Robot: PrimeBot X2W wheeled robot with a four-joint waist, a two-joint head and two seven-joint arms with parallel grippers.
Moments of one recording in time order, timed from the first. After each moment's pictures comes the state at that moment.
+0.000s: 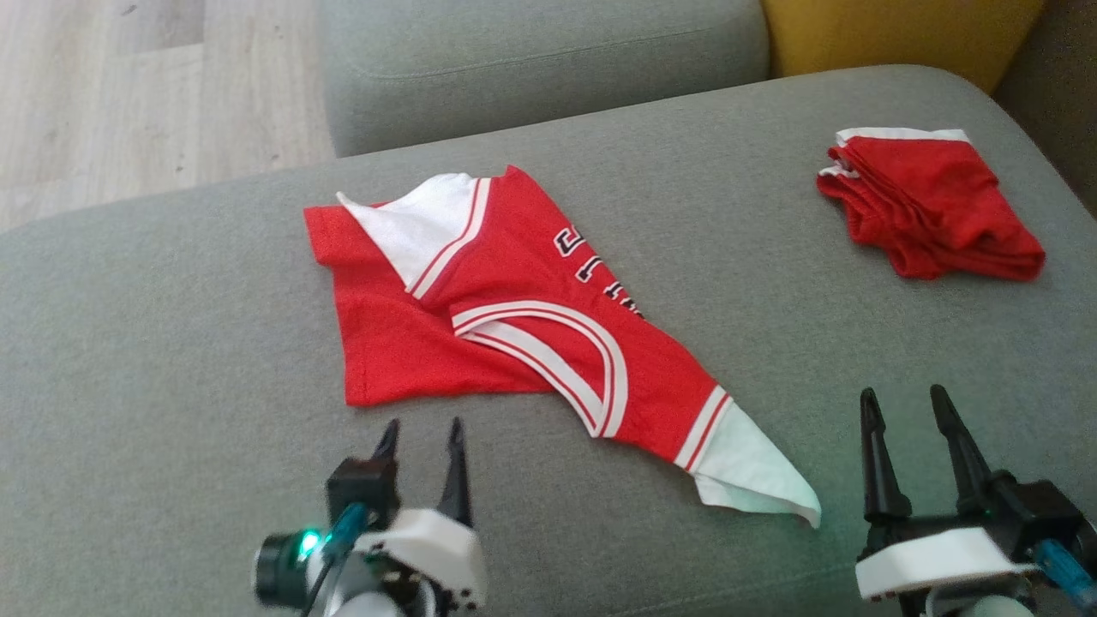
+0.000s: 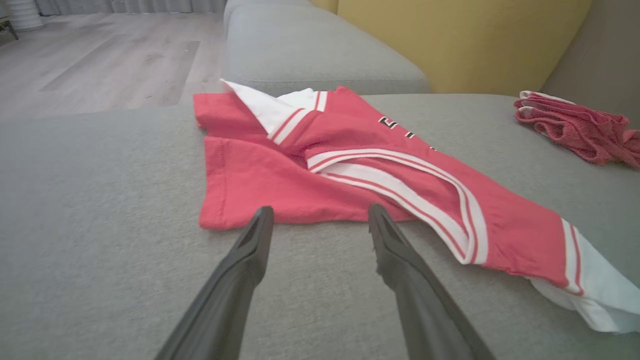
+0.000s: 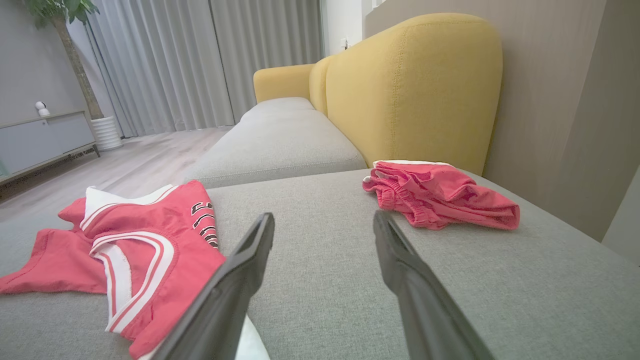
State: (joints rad) left arm -0.16 0.23 -0.81 0.23 -0.60 0.54 -0.25; right arm 0.09 -0.04 -0.03 0.18 0.09 0.12 -0.25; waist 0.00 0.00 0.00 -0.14
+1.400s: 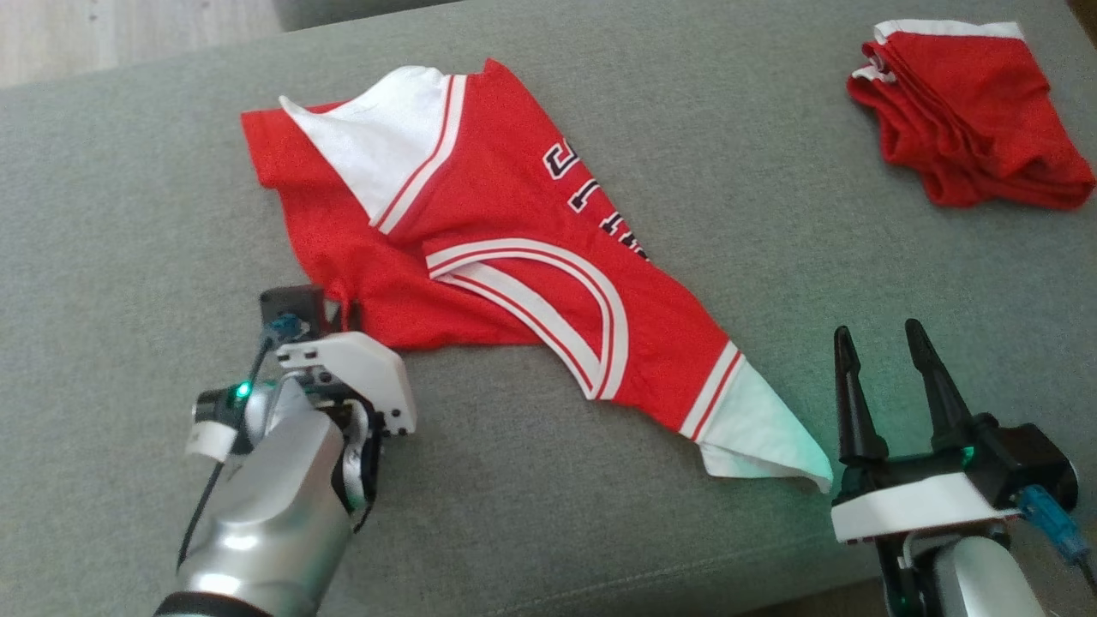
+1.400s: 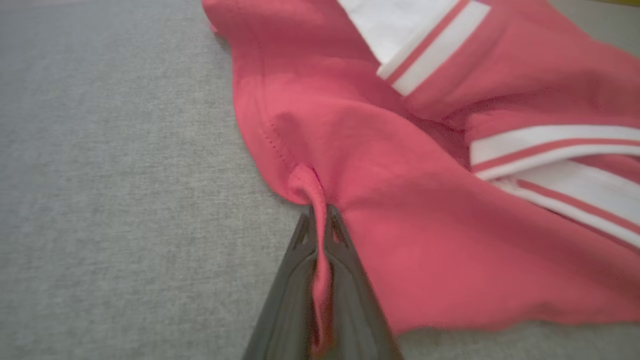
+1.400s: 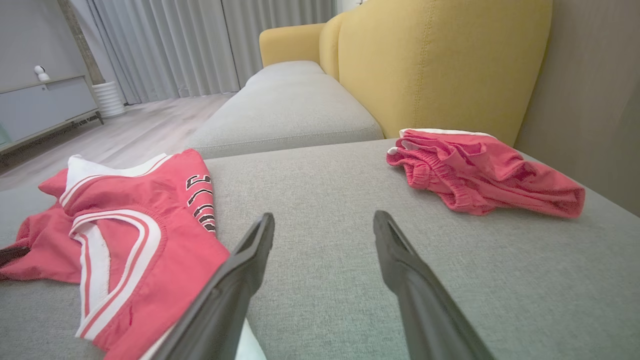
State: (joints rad) left arm -0.56 0.10 -0.60 0.85 -0.58 0.27 -0.13; right arm -0.01 -0.04 0.03 0.16 0.11 0.12 -0.25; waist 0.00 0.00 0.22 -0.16
